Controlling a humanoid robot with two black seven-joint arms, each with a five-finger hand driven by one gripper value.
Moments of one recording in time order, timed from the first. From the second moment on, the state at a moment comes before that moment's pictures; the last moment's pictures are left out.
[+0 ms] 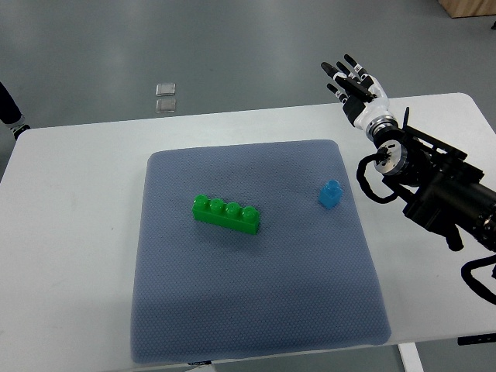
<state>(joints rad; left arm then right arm) -0.02 0.00 -0.10 -0.16 0.07 0.01 0.02 0.96 -0.09 0.46 0.46 0.29 0.02 0.37</state>
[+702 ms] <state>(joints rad) -0.02 0.00 -0.10 -0.16 0.08 0.01 0.02 0.96 -0.09 0.46 0.46 0.29 0.02 0.37</state>
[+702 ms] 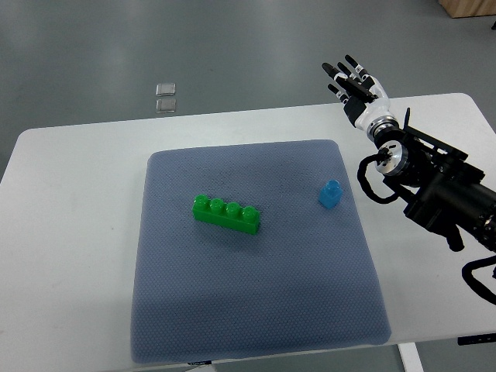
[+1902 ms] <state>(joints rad) -0.02 0.00 -0.10 -0.16 0.08 0.01 0.02 1.08 -0.23 0.36 0.53 -0.12 -0.01 0.36</state>
